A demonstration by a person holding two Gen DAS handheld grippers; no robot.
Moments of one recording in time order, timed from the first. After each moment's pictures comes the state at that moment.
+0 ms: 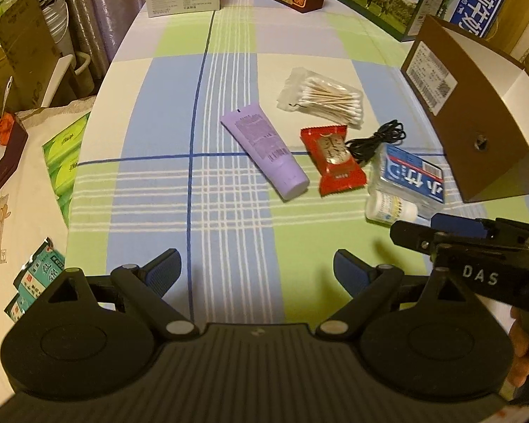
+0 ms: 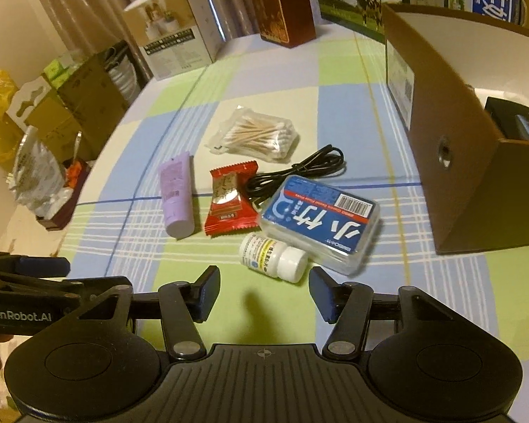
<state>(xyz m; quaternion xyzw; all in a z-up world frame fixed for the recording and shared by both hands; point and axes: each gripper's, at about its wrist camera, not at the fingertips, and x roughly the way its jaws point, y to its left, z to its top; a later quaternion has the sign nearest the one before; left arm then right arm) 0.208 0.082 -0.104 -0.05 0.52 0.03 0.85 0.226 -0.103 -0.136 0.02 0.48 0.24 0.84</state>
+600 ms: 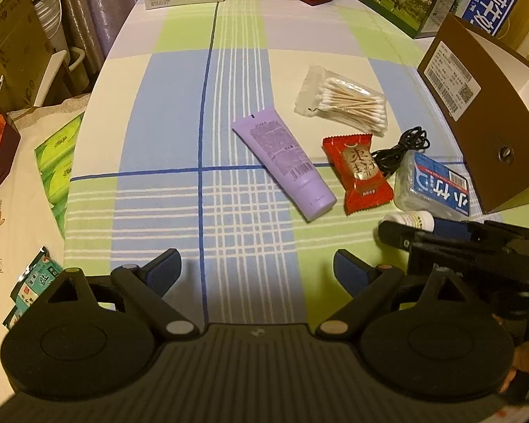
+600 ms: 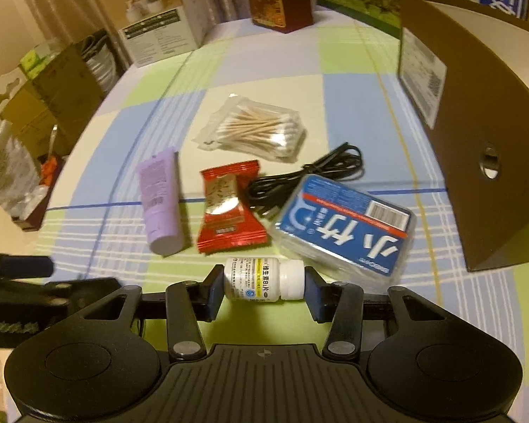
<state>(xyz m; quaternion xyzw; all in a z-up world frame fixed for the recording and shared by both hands) 0.237 0.103 -0.119 -0.05 0.53 0.02 0.84 0.248 -0.069 -0.152 0.00 0.49 0.22 0.84</state>
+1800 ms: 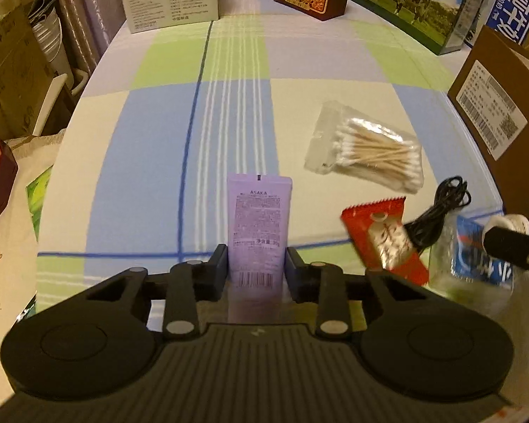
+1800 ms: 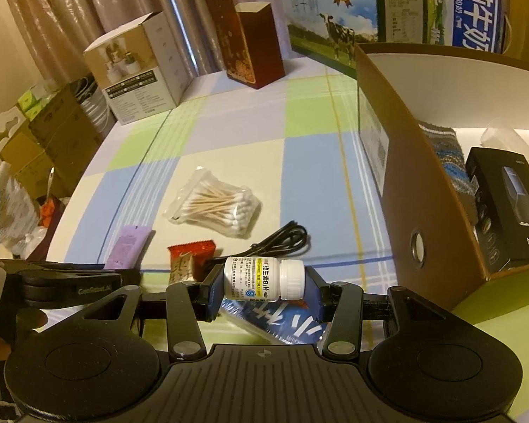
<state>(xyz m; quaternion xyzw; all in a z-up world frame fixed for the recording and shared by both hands) 0.302 0.098 -0.147 -0.03 0.51 0.04 0.86 0.279 -0.108 -0.118 0.02 0.45 0.21 0.87</state>
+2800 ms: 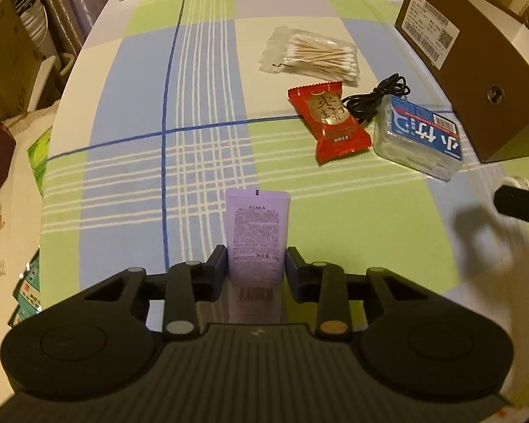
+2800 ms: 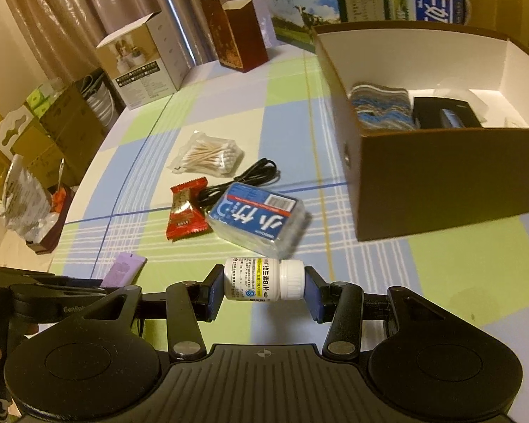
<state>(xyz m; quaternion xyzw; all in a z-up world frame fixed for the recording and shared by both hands) 0.216 0.068 -0.139 -0.01 0.55 0.01 0.83 0.204 -0.165 -0.102 0.04 0.46 0.20 0.86</state>
